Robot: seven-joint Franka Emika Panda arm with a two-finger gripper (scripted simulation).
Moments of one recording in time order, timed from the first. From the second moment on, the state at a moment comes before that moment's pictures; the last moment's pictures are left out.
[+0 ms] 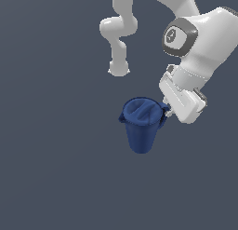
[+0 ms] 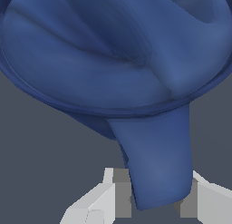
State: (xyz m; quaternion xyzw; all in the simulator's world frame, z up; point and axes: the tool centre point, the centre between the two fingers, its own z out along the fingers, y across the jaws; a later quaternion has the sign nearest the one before) arm 0.022 0.175 0.257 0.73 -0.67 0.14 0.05
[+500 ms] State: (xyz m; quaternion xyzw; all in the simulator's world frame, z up) arm 0.043 0.229 0.302 0.73 -0.67 0.14 0.05
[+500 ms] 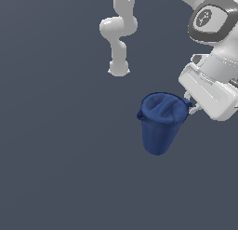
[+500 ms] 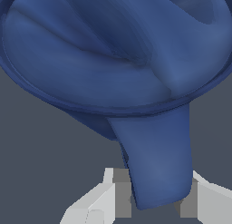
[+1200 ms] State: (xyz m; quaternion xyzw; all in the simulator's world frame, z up) arm 0.064 0.279 0.342 0.73 -0.67 0.14 0.05
